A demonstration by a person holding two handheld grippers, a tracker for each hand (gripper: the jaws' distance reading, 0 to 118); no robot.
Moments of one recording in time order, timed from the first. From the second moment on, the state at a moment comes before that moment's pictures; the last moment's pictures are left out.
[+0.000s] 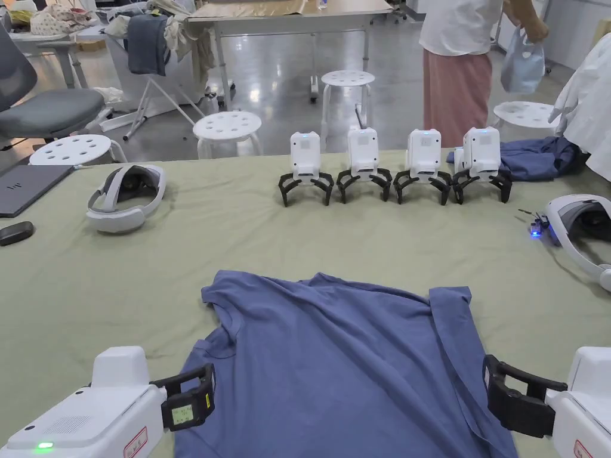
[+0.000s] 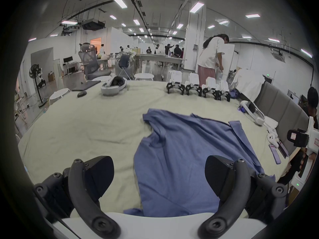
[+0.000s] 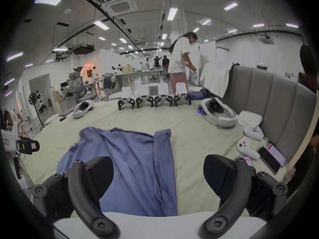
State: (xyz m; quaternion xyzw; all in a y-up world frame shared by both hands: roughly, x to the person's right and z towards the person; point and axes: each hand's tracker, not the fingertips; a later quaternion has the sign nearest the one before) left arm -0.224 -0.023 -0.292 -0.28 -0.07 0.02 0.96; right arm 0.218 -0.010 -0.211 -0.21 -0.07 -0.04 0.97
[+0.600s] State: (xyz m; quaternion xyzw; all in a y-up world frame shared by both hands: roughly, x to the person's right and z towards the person) left arm -0.204 -0.026 -0.302 -0.24 -0.08 0.01 0.97; right arm 0.198 -0.002 -0.224 -0.15 -0.08 -0.02 0.99
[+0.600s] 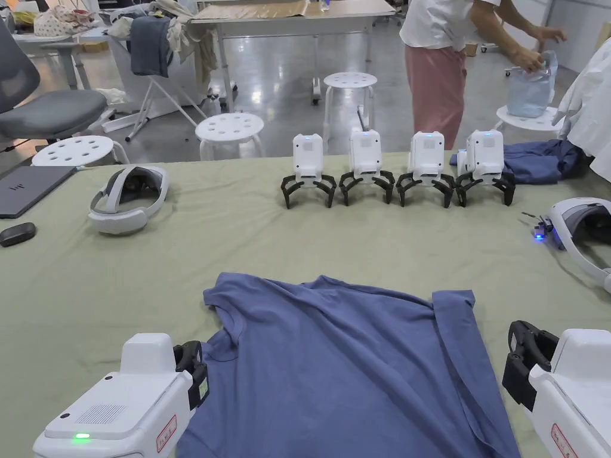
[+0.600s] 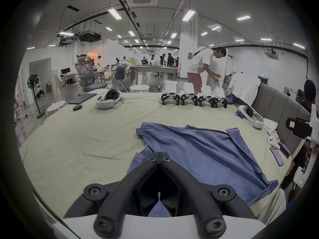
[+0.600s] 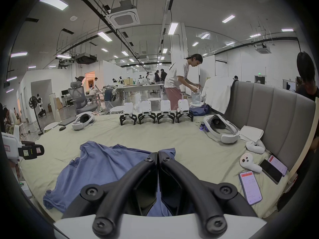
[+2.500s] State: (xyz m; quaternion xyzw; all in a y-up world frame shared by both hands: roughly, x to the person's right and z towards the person) left arm -0.196 -0.121 -0.725 -0.51 -0.09 -0.01 0.86; right arm 0.244 -0.062 -0.384 -0.23 -0.09 -0.03 0.97
